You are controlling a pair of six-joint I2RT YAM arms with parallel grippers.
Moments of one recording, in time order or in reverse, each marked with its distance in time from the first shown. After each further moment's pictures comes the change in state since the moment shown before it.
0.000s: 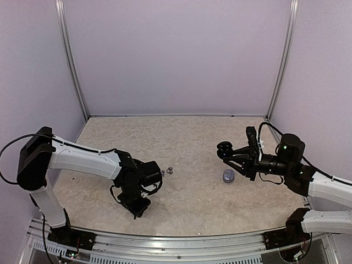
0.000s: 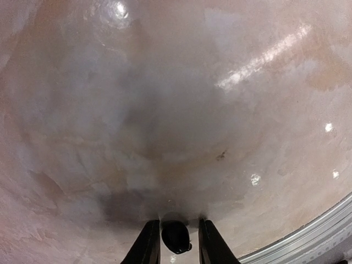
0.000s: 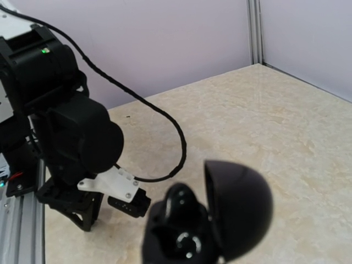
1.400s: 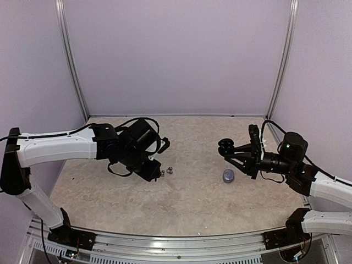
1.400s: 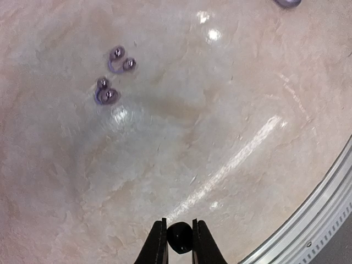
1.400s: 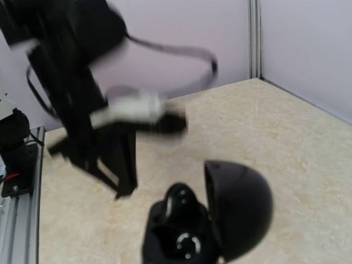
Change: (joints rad) left arm 0.042 -0.134 0.202 0.112 -0.104 0.085; right arm 0.001 -0.034 0.009 -0.011 0.001 -0.041
